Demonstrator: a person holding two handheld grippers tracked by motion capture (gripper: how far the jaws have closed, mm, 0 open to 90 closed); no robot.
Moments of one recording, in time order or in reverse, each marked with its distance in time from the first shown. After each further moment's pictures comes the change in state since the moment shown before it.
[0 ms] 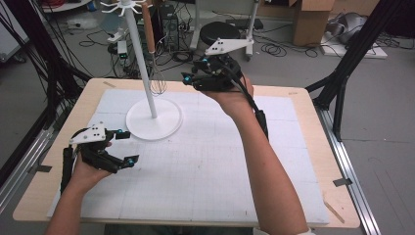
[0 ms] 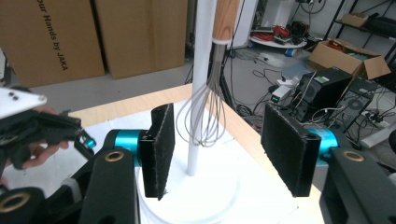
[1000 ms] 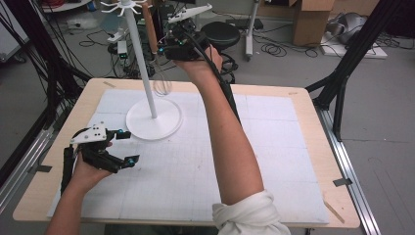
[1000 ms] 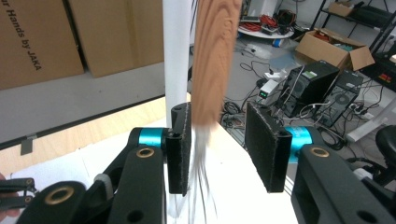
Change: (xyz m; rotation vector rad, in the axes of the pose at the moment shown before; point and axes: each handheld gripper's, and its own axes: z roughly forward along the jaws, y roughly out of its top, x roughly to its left) left arm 0.000 0.000 0.001 0.002 0.002 -0.002; right arm -0.010 0.064 0.077 0.056 -0.062 0.008
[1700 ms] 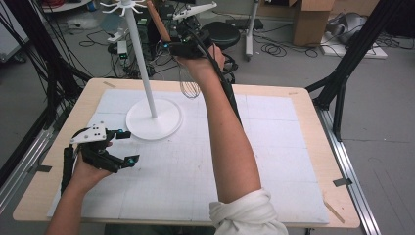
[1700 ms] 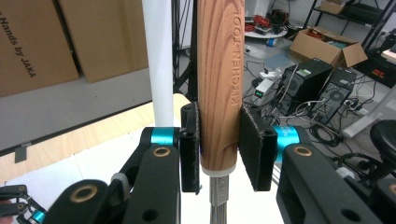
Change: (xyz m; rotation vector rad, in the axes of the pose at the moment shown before) left arm 0.000 0.000 0.000 -0.001 0.002 0.000; right arm -0.009 0.000 -0.001 -0.007 -0.015 0.041
